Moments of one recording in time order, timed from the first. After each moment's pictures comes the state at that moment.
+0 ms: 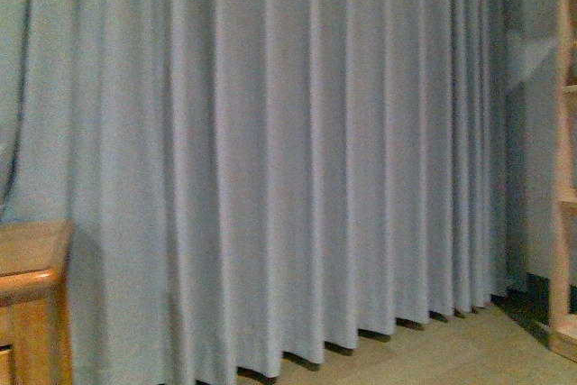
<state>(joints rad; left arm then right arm) 0.00 0.00 0.01 -0.01 0.00 0.00 0.00 0.01 0.01 -0.01 0.01 0.00</state>
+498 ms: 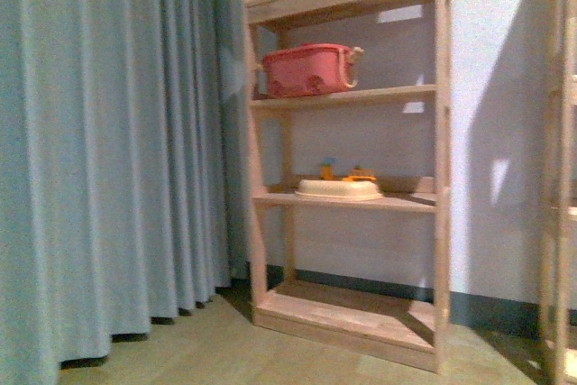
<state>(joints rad) 0.00 0.00 0.01 -0.01 0.00 0.00 0.00 0.01 0.01 -0.01 0.00 0.00</state>
